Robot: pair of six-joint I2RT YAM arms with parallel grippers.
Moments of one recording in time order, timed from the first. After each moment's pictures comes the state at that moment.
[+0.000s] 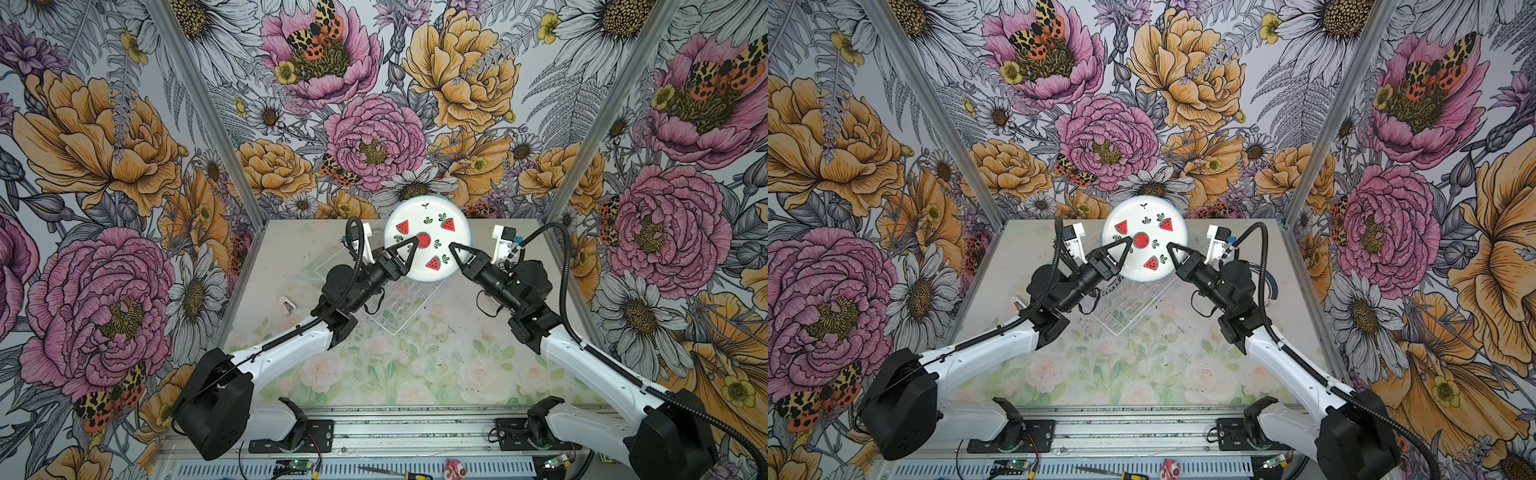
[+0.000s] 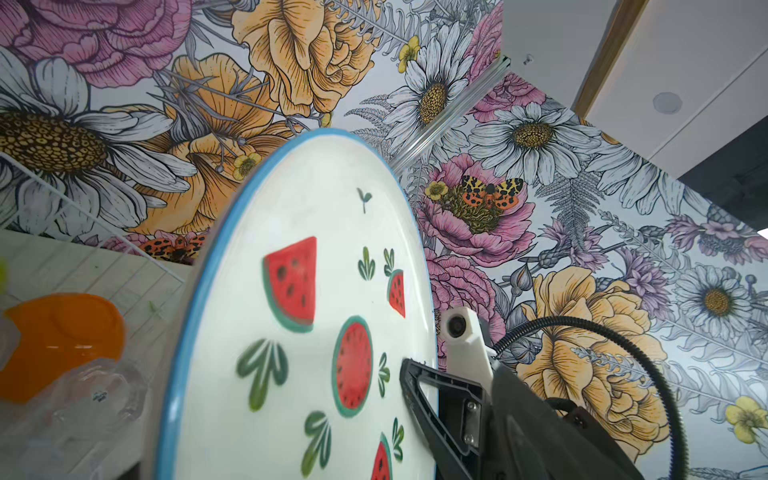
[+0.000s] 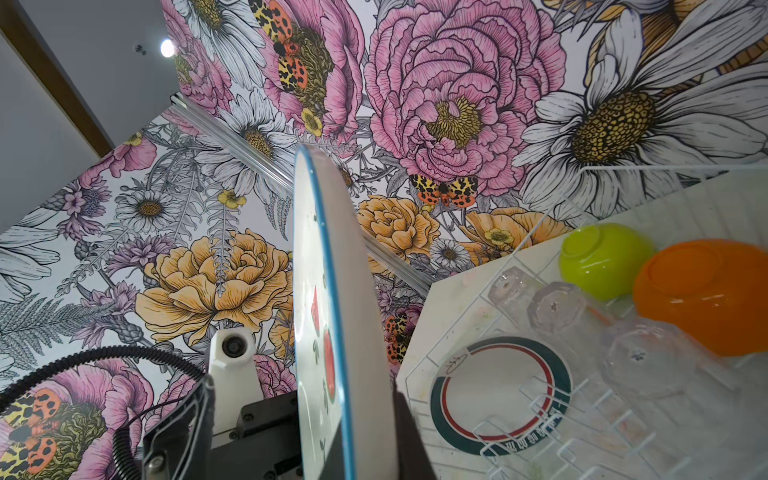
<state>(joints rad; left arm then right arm) -0.67 1.32 0.80 0.79 0.12 -0.90 0.43 1.11 0.73 0.45 -0.27 0.96</state>
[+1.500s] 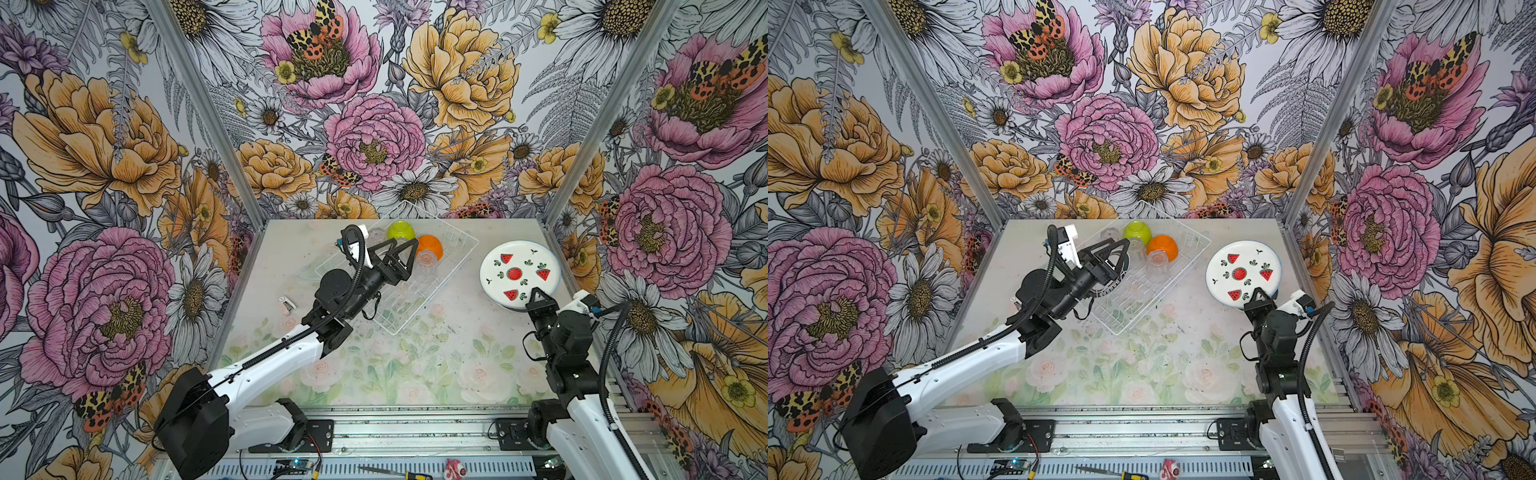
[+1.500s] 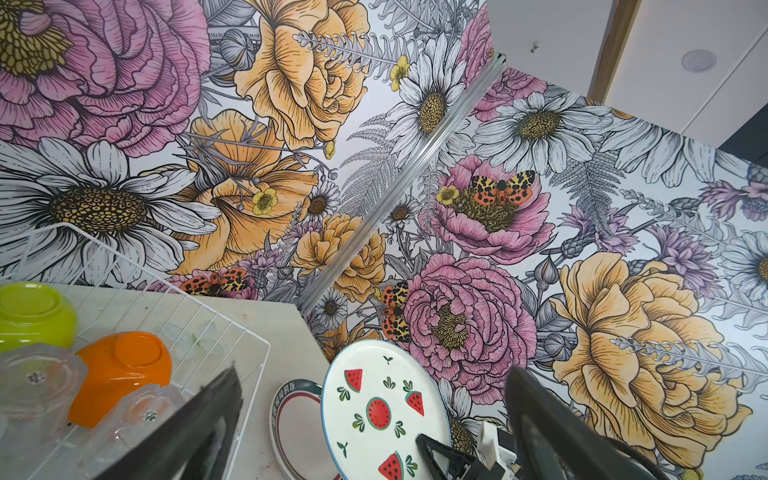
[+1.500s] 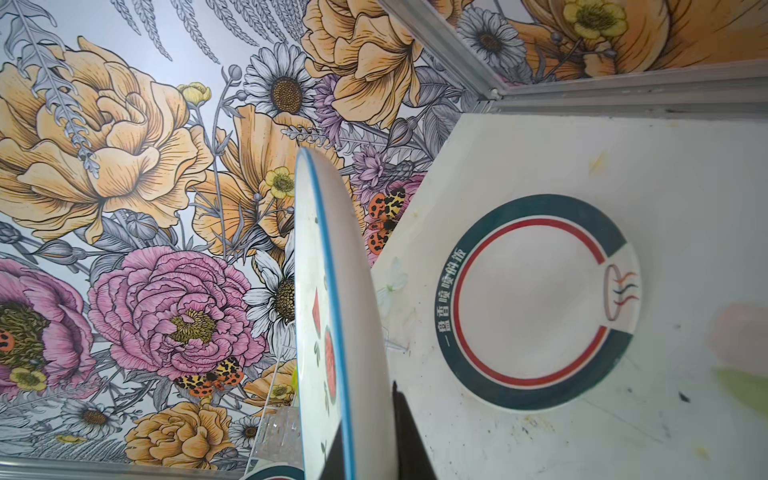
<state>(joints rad) -0.73 1.20 0.80 0.66 0.00 -0.73 0.02 0.54 0.33 -0.02 0.14 1.03</state>
